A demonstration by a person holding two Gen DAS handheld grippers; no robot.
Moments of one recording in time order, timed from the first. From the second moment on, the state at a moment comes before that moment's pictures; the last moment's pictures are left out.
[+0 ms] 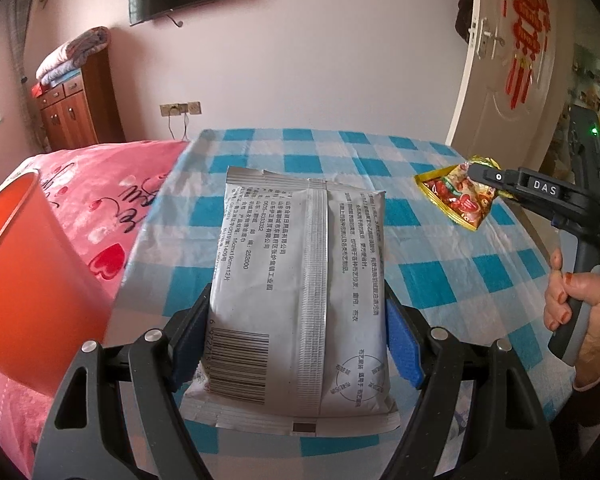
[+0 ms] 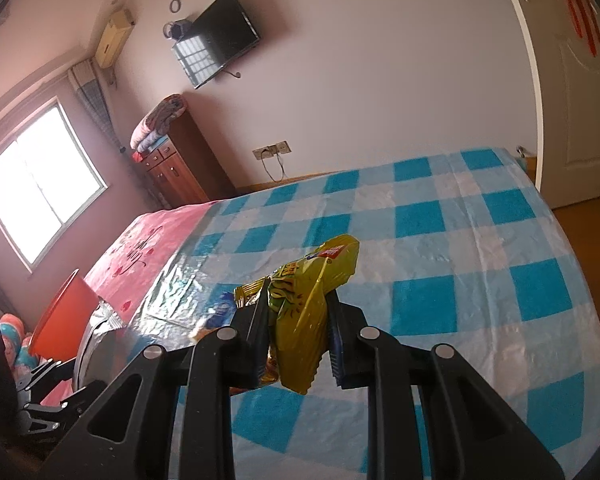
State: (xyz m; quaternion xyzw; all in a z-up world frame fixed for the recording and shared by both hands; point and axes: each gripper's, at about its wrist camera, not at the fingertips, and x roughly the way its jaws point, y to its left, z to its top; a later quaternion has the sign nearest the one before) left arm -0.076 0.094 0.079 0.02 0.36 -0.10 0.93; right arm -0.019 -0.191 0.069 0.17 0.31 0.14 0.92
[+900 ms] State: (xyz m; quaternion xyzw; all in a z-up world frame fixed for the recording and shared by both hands) left arm -0.125 0.250 0.149 -0.05 0.25 0.06 0.96; right arm -0.036 0.008 0.179 0.05 0.27 0.32 0.91
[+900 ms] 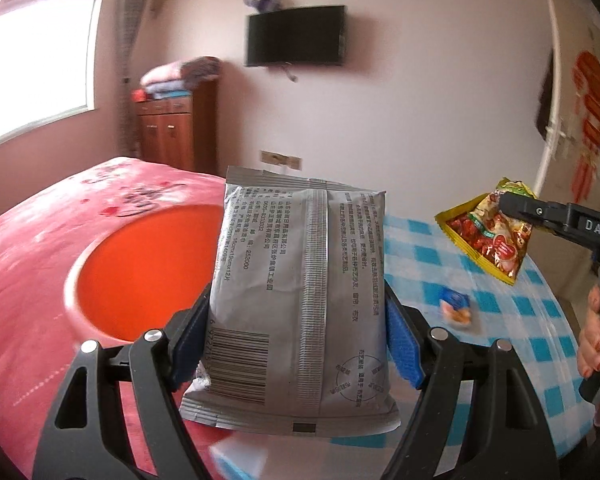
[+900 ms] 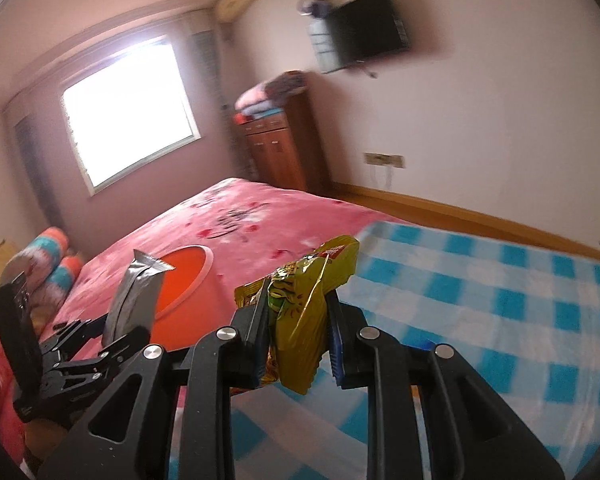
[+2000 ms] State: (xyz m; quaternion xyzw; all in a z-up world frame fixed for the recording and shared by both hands) left arm -0.114 0.356 0.133 -0.10 0.26 0.19 0.94; right arm -0.017 0.203 0.166 -0.01 0.28 0.42 0.86
